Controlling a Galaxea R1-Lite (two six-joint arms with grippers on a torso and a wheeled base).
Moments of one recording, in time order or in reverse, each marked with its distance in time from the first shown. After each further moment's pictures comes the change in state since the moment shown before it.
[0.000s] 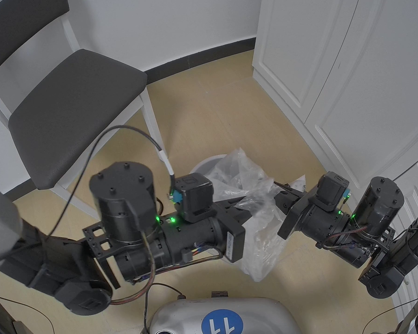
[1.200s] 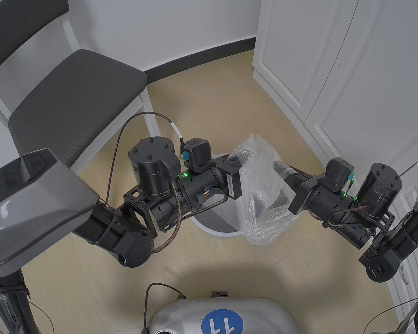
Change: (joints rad) left arm 0.174 0.311 -0.325 -0.142 -0.025 -0.078; right arm -0.130 0.038 -0.061 0.000 0.030 0.040
